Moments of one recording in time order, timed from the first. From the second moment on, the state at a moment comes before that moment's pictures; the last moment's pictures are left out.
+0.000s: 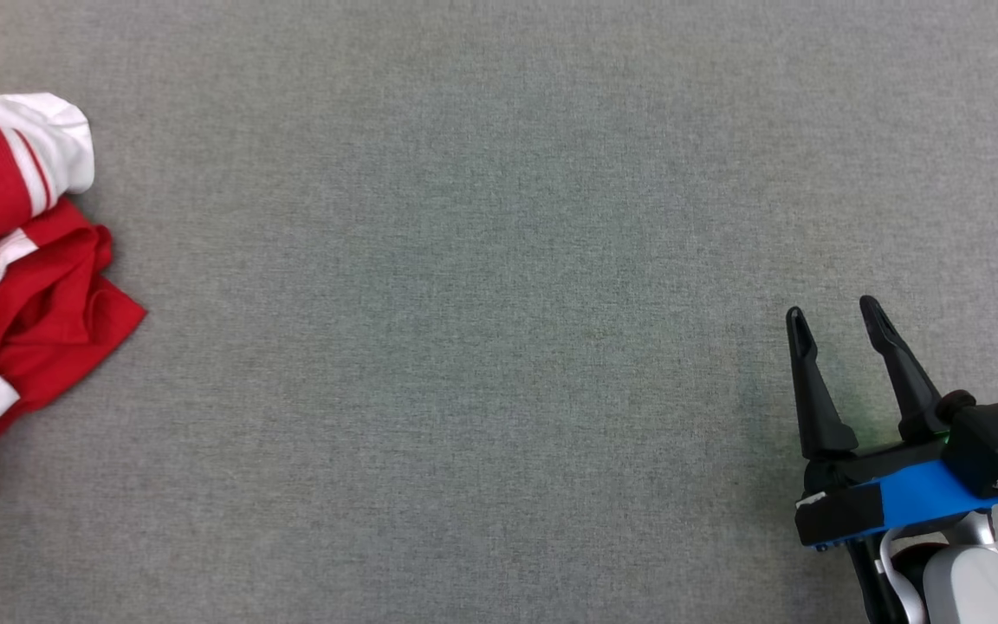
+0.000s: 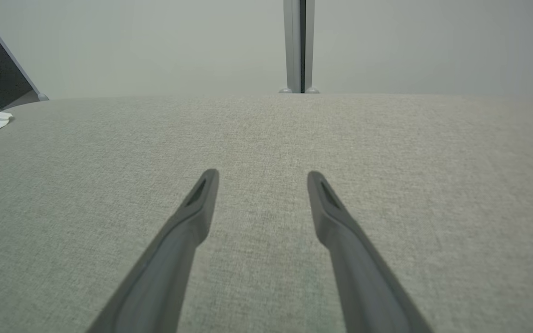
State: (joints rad) left arm -0.49 0.63 0.03 0.63 -0.86 0.16 0.46; right arm -0.12 -0.05 -0.01 -0.04 0.12 0.13 -0.09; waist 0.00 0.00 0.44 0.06
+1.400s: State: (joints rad) left arm -0.84 0.44 -0.39 0.03 -0.71 0.05 0.50; right arm -0.06 -0.05 0.01 0.12 0.24 0.13 -0.17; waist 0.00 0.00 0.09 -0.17
